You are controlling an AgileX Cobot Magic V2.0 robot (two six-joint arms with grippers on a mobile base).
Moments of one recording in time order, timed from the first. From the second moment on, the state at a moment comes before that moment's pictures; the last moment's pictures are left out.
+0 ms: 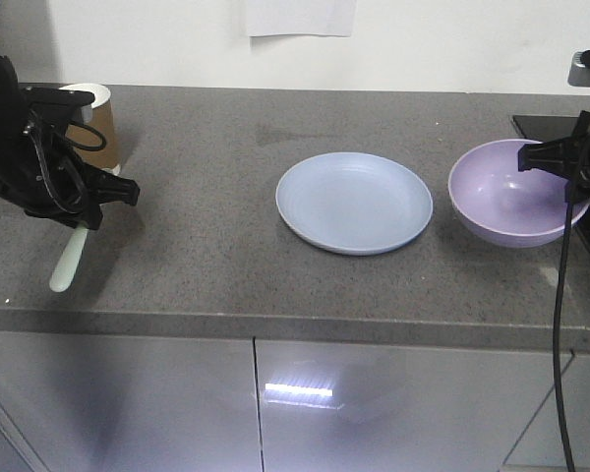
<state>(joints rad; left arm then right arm) -0.17 1.76 -1.55 0.00 1.06 -0.07 0.00 1.56 -1.42 -0.12 0.97 0.20</state>
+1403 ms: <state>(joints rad) -0.17 1.76 -1.55 0.00 1.06 -0.07 0.00 1.56 -1.42 -0.12 0.97 0.20</state>
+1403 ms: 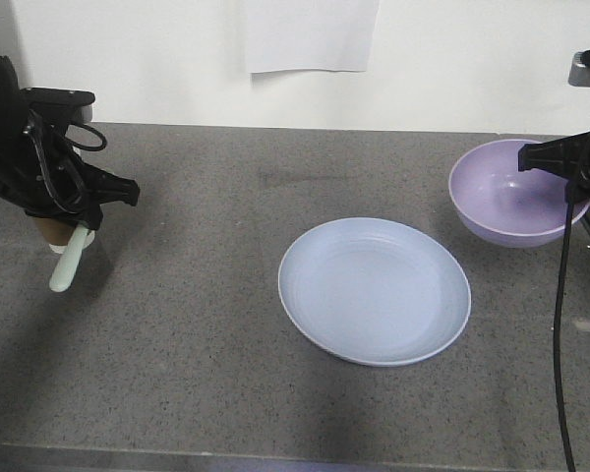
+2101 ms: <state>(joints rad) -0.17 1.76 -1.55 0.00 1.06 -0.07 0.00 1.56 -1.42 -0.12 0.97 0.20</state>
